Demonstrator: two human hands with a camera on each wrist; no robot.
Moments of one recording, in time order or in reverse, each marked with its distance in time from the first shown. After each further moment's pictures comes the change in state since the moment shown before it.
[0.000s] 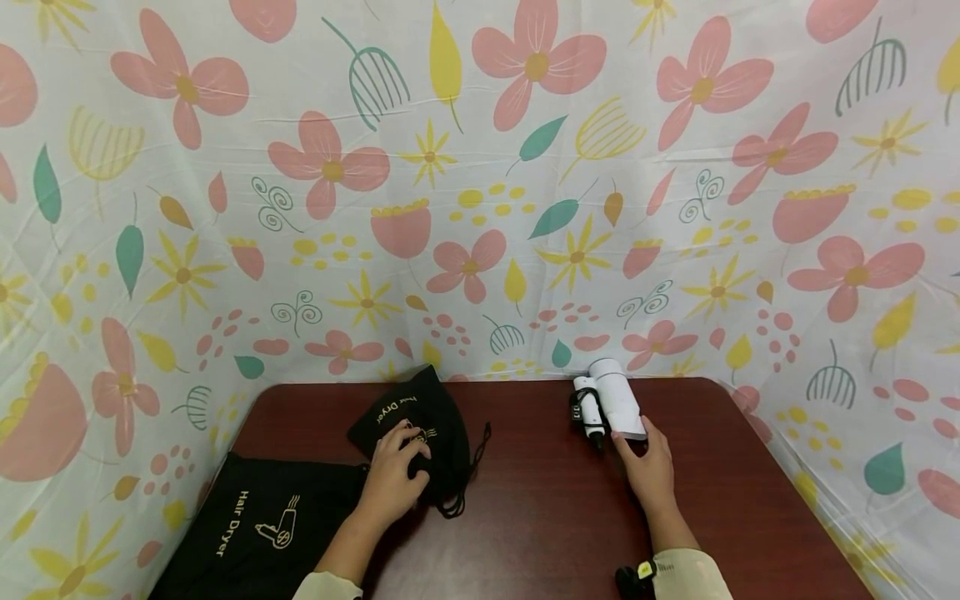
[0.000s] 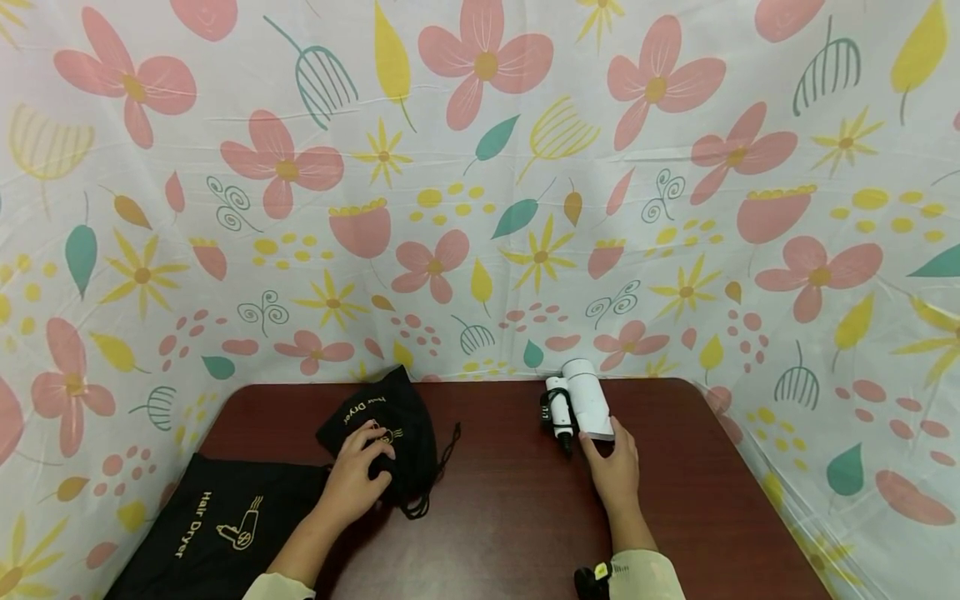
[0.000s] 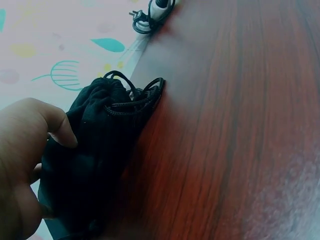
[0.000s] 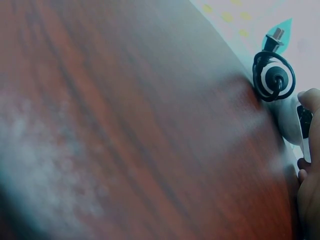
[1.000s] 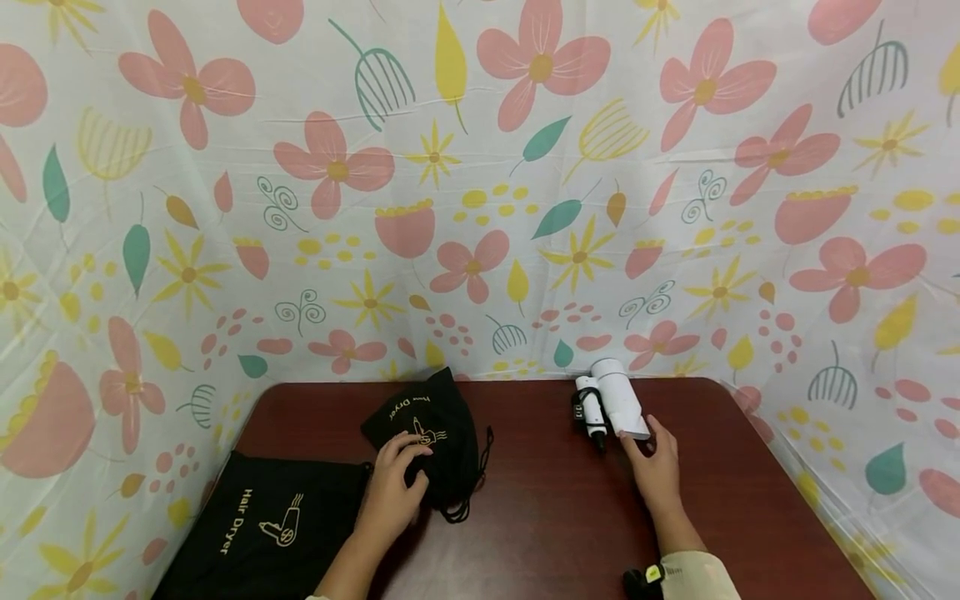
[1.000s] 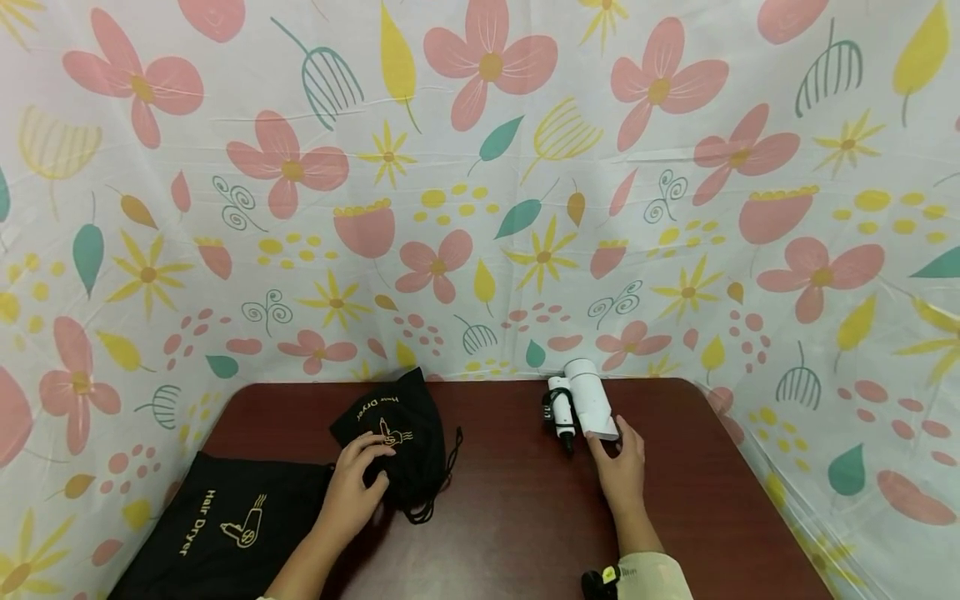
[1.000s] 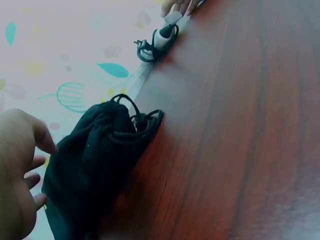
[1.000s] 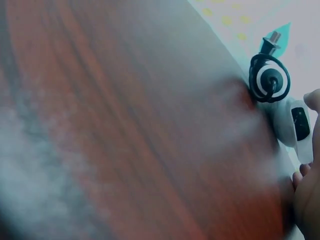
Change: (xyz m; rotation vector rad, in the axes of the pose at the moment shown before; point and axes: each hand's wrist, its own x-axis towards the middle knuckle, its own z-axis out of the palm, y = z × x) left_hand -0.021 0.017 -0.005 -0.191 0.127 -0.044; right_hand -0.005 -0.004 -0.004 0.118 0.001 0.033
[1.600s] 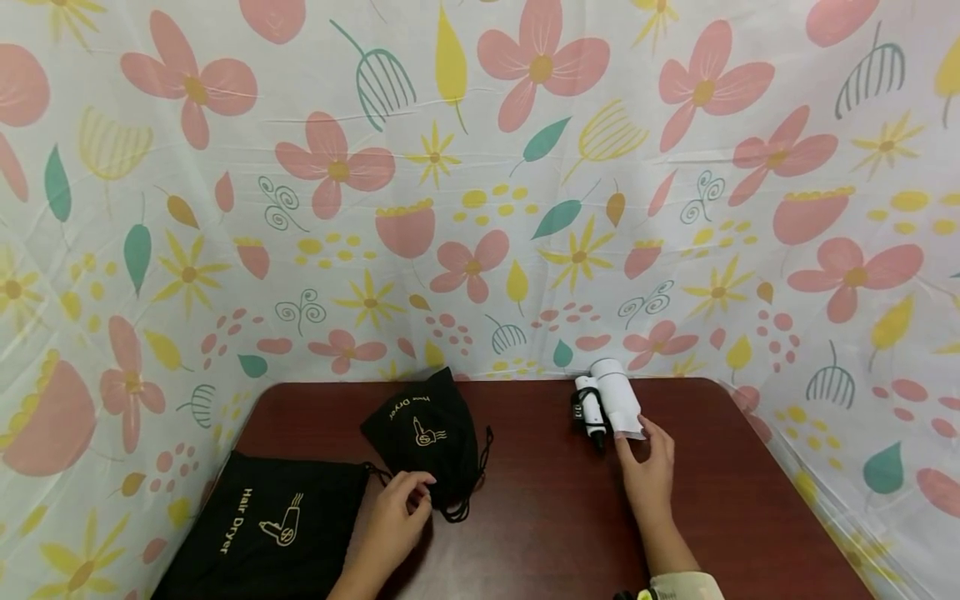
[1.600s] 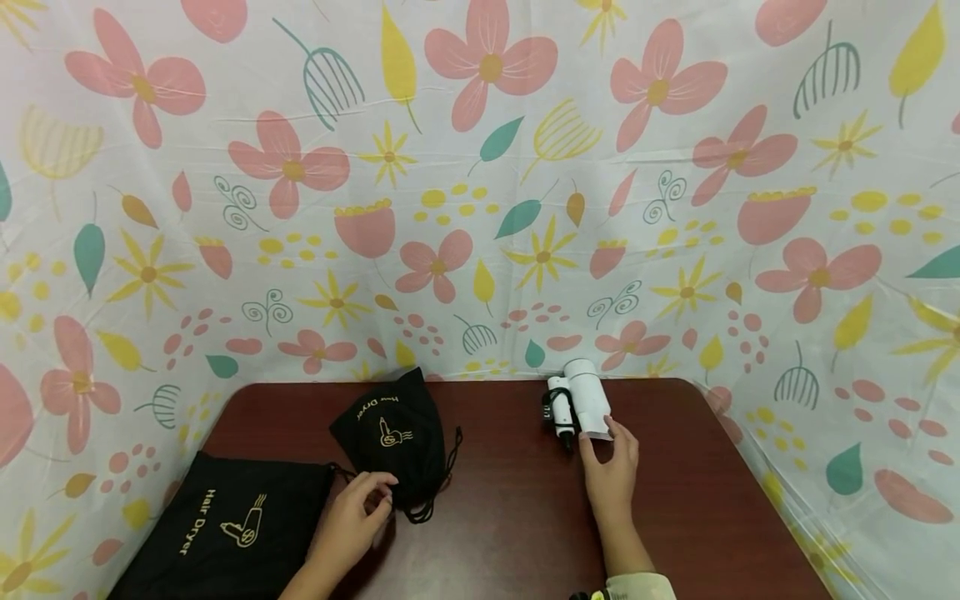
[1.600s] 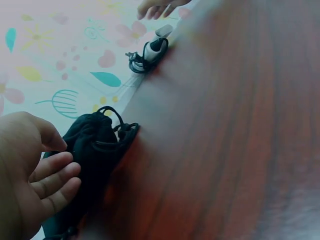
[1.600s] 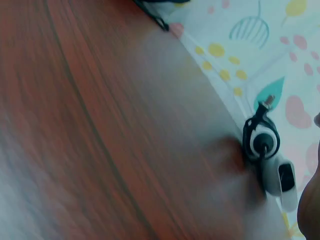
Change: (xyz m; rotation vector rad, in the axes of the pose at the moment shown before) left_hand -0.031 0.005 0.004 -0.059 -0.109 -0.132; right_hand -0.030 -0.035 0.007 0.085 0.164 -0.079
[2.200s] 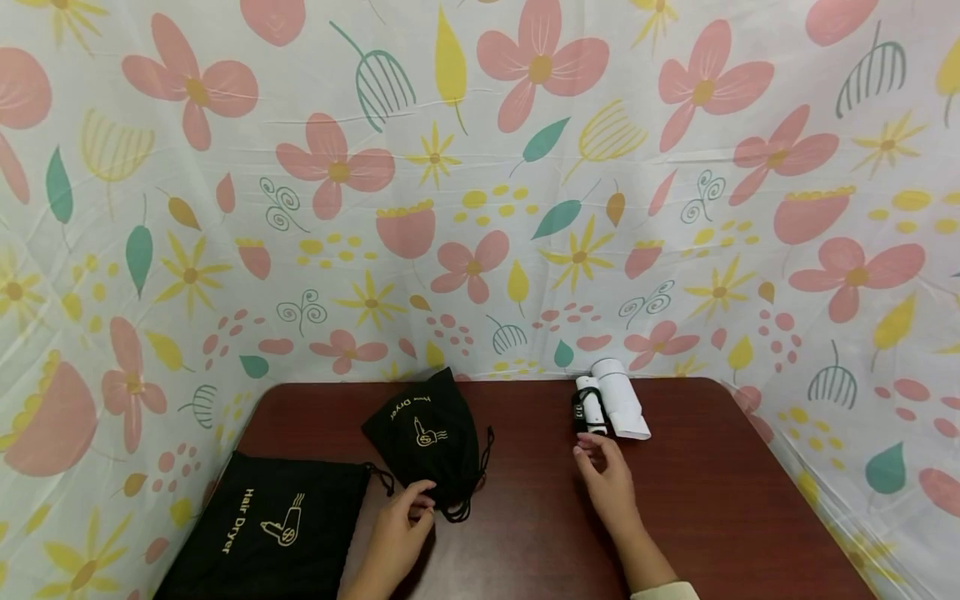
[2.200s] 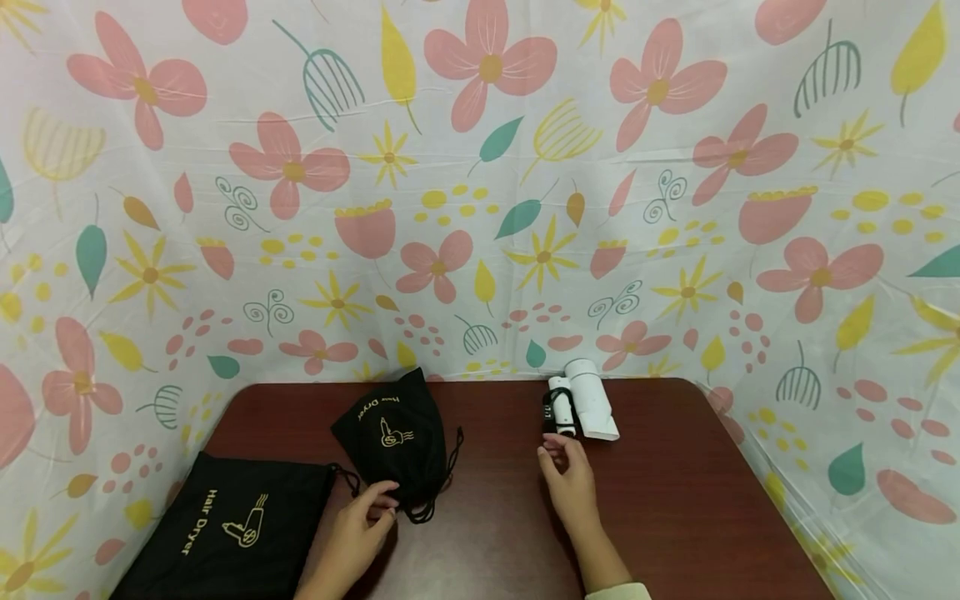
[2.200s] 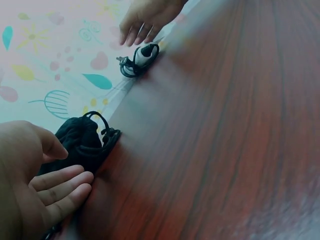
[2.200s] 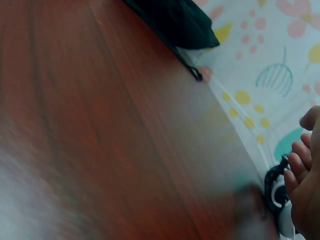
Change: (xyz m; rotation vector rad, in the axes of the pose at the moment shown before) left_hand -0.012 -0.003 0.008 -0.032 -0.069 -0.169; right_hand -0.038 -0.028 0.034 0.120 -0.223 -0.096
